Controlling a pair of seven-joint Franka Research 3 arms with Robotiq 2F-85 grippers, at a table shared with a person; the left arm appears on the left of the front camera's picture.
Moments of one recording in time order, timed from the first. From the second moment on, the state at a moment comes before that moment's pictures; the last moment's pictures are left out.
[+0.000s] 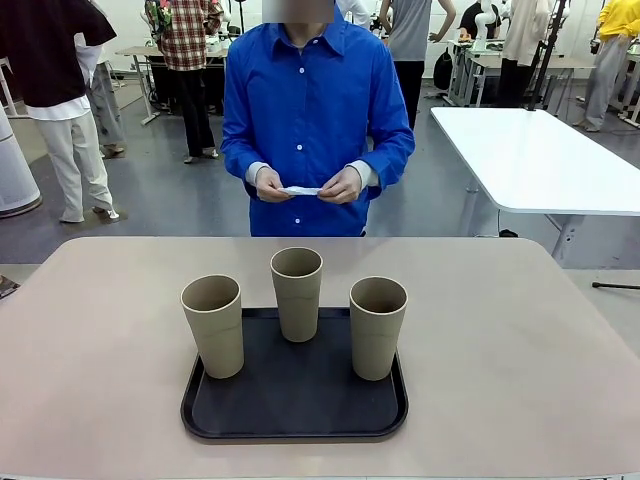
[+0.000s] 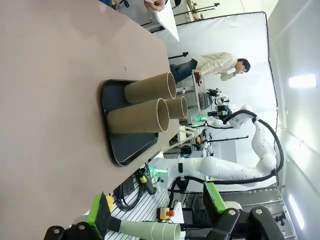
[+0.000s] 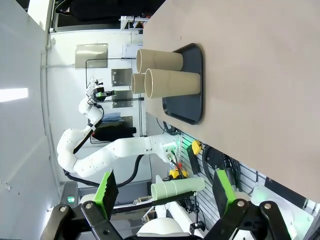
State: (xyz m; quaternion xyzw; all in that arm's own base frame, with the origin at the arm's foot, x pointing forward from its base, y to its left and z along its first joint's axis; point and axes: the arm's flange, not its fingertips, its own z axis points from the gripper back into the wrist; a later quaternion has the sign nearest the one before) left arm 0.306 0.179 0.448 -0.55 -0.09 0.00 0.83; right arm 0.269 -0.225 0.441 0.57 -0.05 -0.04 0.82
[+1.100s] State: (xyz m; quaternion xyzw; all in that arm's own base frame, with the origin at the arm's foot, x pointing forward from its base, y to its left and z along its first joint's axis) left arm 0.306 0.179 0.448 -0.55 -0.09 0.00 0.83; right arm 0.269 -0.224 0.441 0.57 -0.05 -0.04 0.82
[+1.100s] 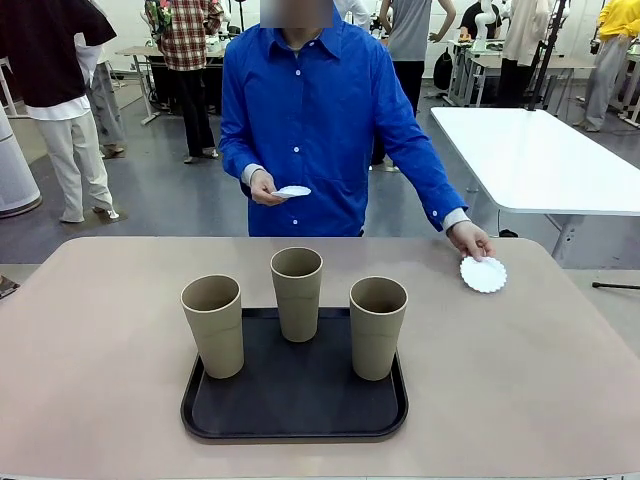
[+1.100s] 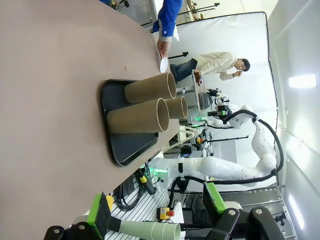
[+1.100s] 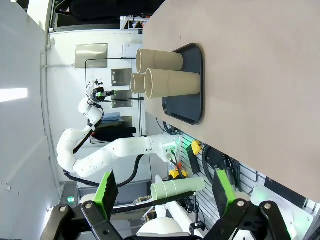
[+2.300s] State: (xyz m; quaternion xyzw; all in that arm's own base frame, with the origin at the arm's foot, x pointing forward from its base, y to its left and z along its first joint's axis) left arm 0.306 0.179 0.448 -0.55 -0.09 0.00 0.83; right arm 0.269 -0.224 0.441 0.57 -0.05 -0.04 0.82
